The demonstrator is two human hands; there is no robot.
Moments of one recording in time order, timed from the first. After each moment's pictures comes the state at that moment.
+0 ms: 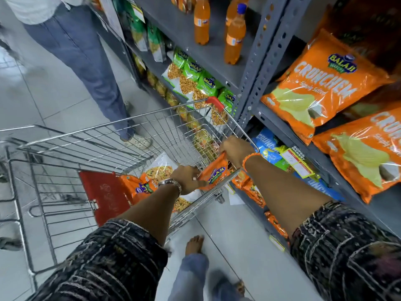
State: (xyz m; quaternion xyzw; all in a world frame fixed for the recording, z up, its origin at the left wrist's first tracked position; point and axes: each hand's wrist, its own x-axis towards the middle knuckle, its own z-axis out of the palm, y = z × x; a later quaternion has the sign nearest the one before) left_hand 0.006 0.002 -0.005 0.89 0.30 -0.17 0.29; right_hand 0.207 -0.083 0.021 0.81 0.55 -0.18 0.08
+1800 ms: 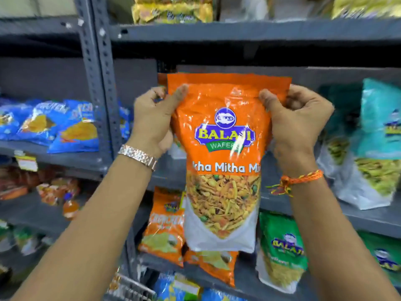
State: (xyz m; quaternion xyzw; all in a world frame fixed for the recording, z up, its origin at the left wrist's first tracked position) left_hand 0.214 -0.159 0.552 0.49 -0.16 0.32 0.79; right_hand 0.221 -0.384 0.558 0.54 0.21 0.45 -0.68
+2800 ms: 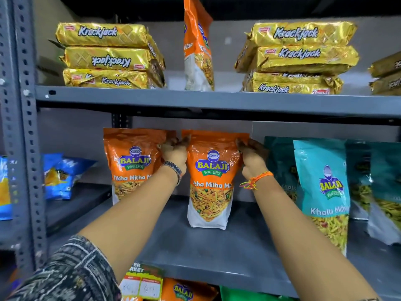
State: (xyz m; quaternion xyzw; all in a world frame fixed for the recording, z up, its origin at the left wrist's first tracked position) left_hand 0.415 -0.293 0.596 0.47 -0.01 0.29 0.84; right_hand 0.404 -0.474 0.599 0.48 0.02 0.20 -0.85
